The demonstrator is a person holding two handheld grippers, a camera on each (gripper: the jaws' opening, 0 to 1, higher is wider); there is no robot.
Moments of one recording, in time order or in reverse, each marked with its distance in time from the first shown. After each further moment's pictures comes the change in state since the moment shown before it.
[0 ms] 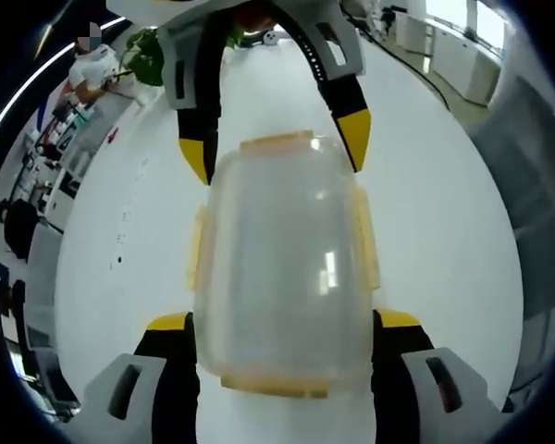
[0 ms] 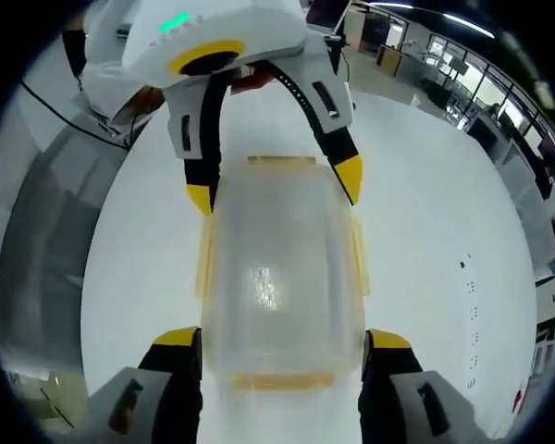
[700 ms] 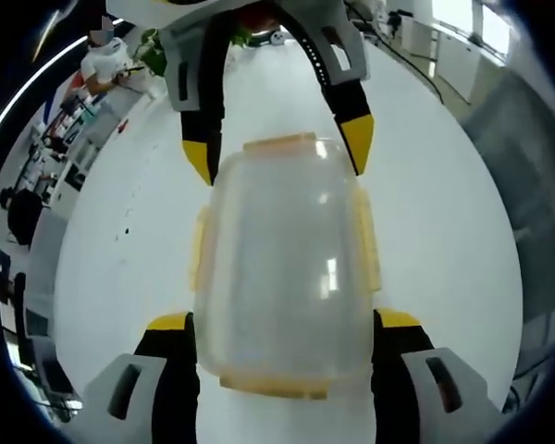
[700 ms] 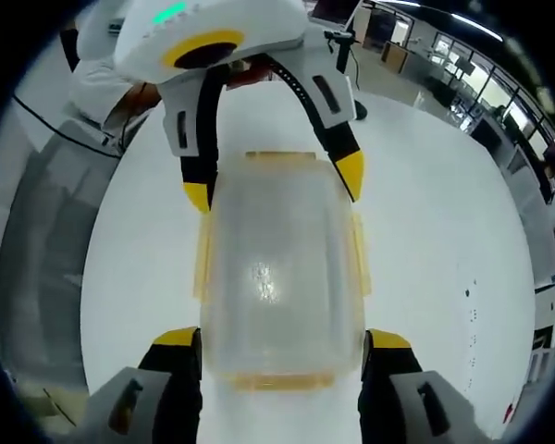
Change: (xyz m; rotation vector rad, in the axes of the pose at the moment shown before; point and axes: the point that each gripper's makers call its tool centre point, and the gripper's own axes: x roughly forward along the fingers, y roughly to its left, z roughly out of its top) left arm -0.015 0.003 -0.033 -0.029 -0.019 0.016; right arm 0.014 -0.002 0.033 -0.016 0.037 0.001
